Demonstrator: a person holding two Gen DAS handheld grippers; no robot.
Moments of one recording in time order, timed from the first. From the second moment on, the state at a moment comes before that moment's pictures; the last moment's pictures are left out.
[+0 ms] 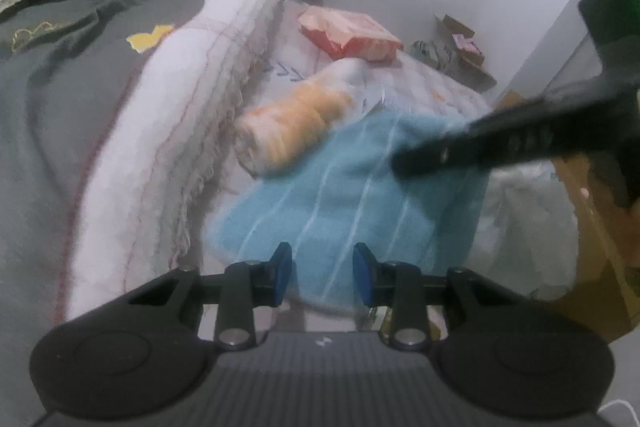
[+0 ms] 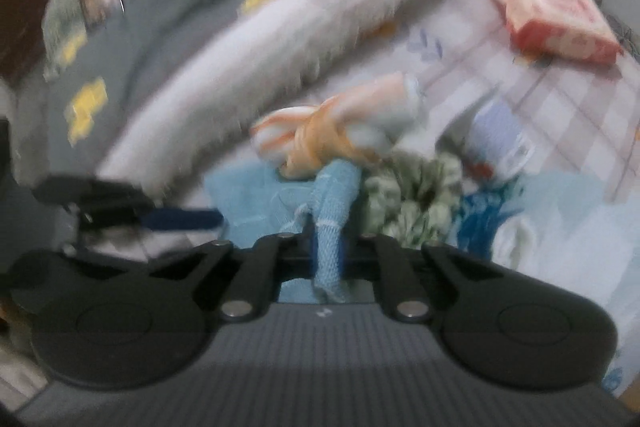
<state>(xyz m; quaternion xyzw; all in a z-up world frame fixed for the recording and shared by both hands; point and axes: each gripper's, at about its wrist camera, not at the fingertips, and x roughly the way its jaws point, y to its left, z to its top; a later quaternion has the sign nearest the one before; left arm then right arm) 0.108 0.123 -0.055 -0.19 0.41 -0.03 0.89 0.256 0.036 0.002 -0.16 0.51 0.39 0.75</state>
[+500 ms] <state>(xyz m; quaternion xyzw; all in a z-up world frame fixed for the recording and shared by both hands) 0.101 0.113 -0.040 -0.19 0.40 -0.05 0.90 0.259 -0.022 0.046 0.00 0.52 0.39 0.76</state>
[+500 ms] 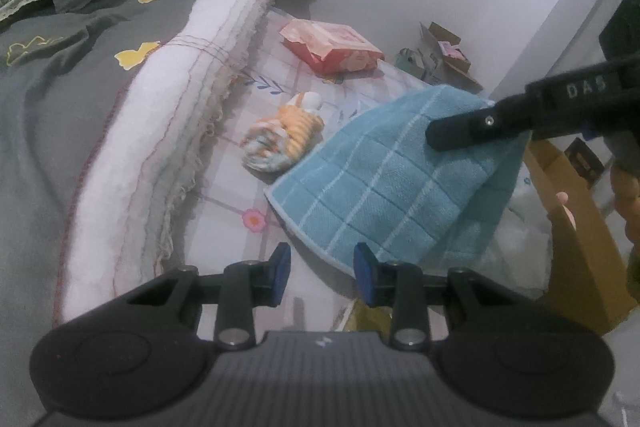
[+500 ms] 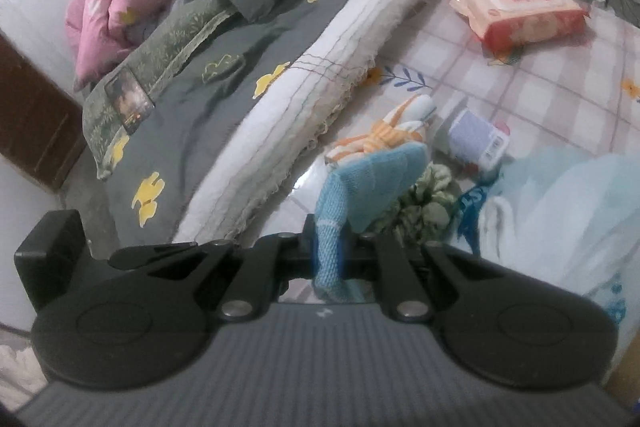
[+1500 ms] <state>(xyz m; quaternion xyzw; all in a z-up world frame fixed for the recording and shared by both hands) 0.140 0.103 -0.064 -0.17 0.43 -0.03 0.89 0.254 -0.023 0.011 0.00 0.51 0.38 0.77</state>
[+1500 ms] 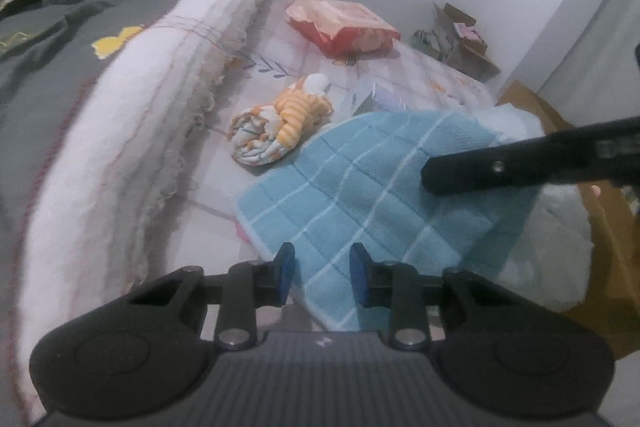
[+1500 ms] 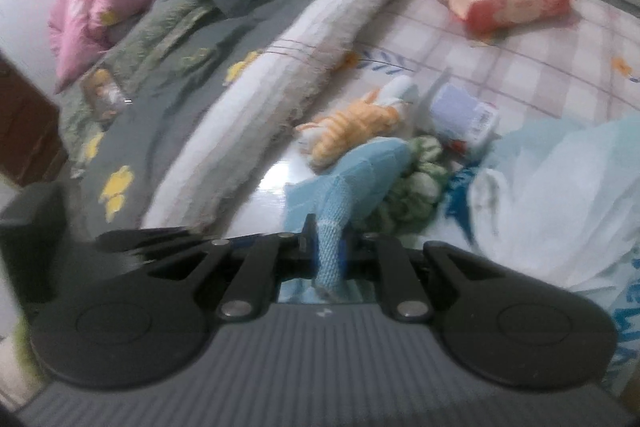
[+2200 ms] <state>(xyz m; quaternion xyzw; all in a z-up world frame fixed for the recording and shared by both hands) 0.111 0.134 -0.058 -0.20 0.44 -0.03 0.87 0.285 0.006 -0.049 0.17 0.61 0.42 0.64</state>
